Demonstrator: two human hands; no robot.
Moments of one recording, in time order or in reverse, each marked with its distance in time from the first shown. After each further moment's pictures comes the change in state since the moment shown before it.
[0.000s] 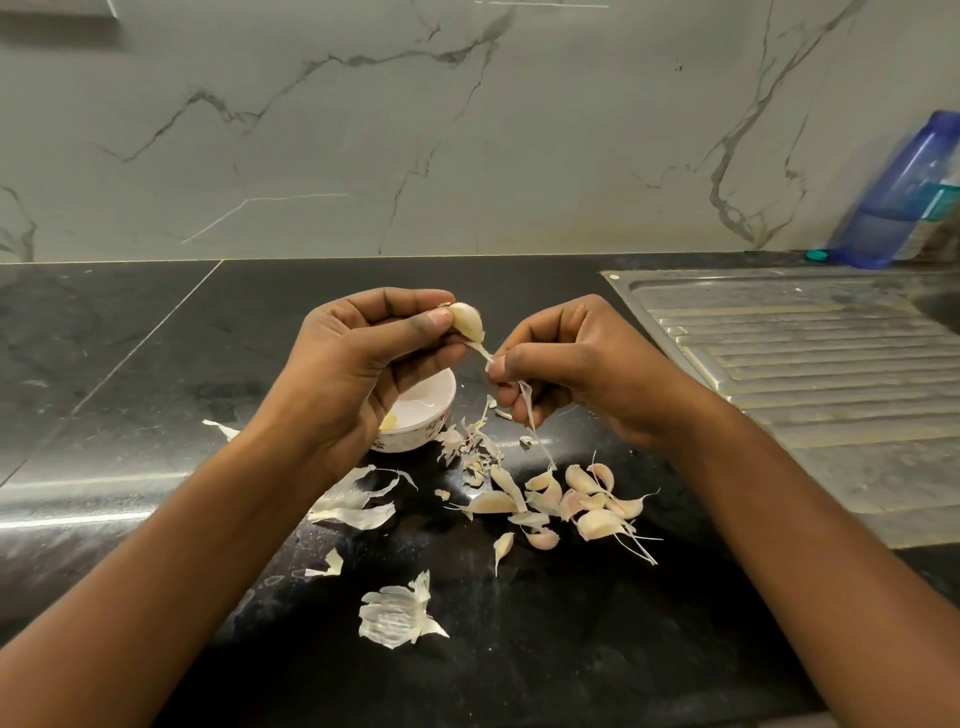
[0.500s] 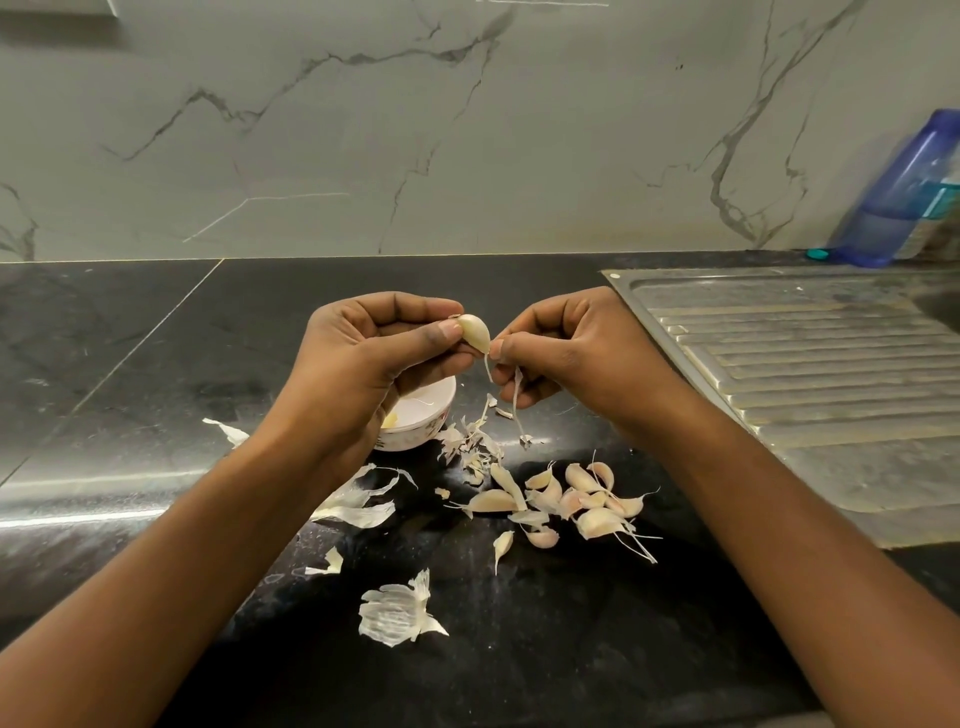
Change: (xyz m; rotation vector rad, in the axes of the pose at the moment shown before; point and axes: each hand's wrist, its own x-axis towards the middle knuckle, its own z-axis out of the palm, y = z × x) left_hand -0.002 -0.003 0.003 0.114 -0.011 0.040; right_hand 0.002 0.004 0.004 -0.110 0.179 -0.080
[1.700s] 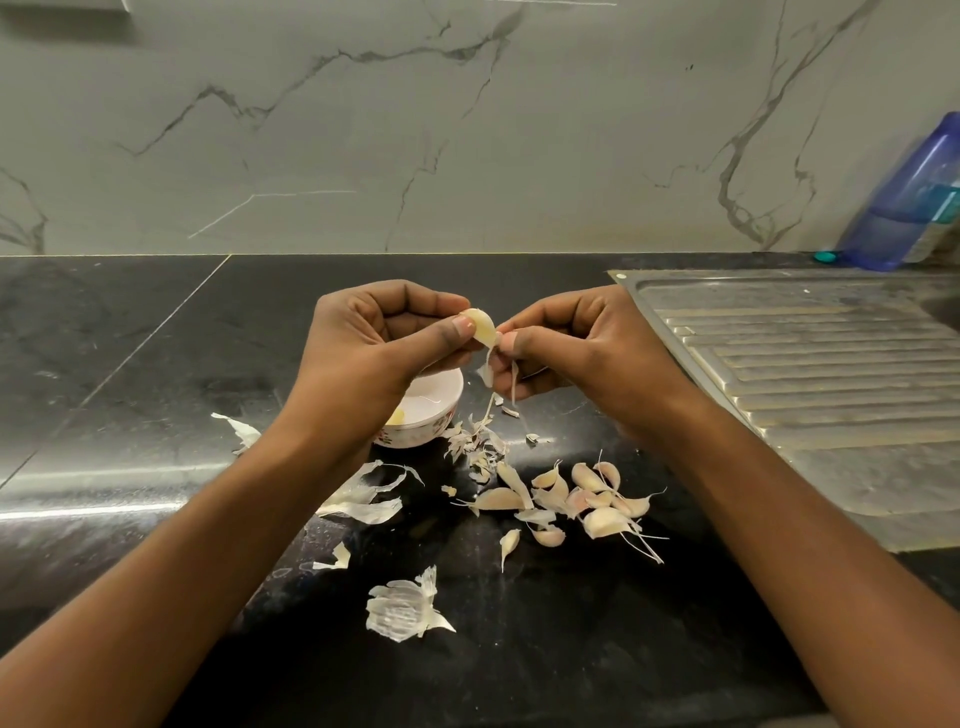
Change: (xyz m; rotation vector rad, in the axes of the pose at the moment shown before) left_hand 0.002 -0.005 -0.007 0.261 0.010 0.161; right_hand -0.004 -0.002 0.000 0.083 -0.022 -0.057
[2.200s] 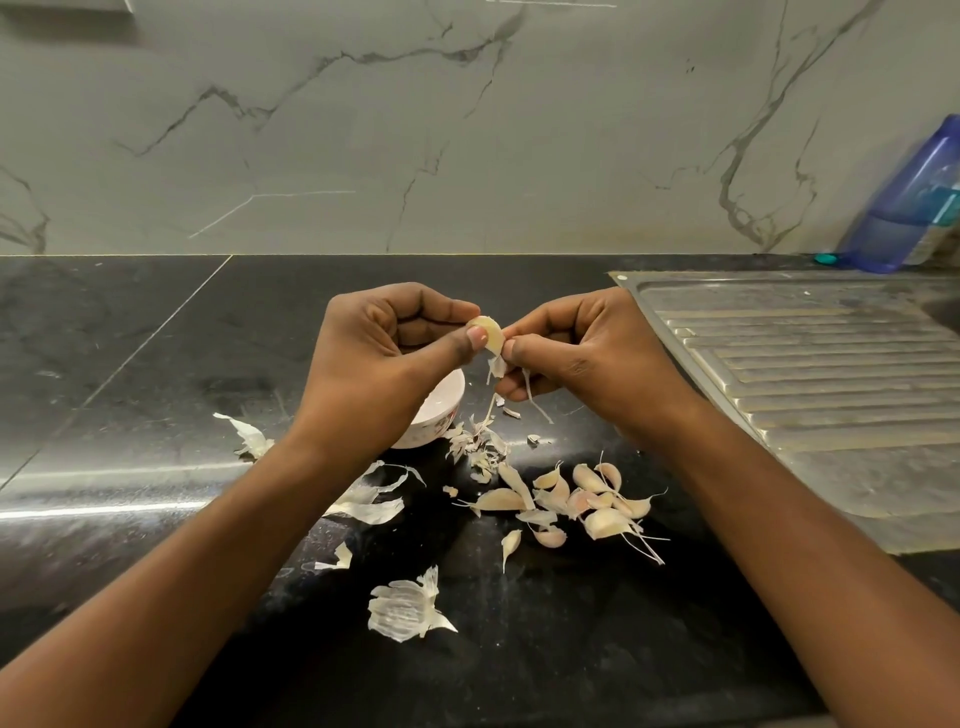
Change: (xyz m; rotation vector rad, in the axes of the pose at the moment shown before) left_hand -0.002 -0.004 0.005 0.192 0.021 0.164; right_hand 0.002 0.004 0.001 -0.040 0.036 -0.013
